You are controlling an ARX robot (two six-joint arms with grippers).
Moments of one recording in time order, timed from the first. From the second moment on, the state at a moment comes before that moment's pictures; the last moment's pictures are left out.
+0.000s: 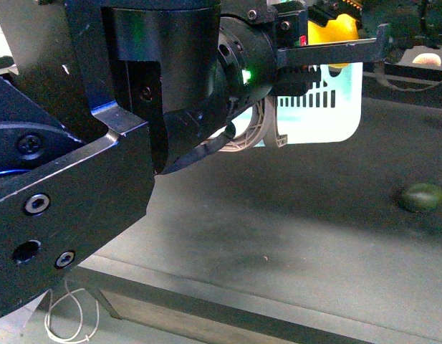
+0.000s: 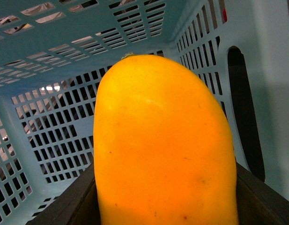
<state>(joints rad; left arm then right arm) -0.61 1.96 0.83 1.07 -0.11 -0.28 0.26 1.95 1.01 0.63 -0.07 0.44</state>
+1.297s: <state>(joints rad) -0.61 1.97 0.83 1.07 -0.11 -0.29 -0.05 1.36 0.45 0.71 0.01 0.56</state>
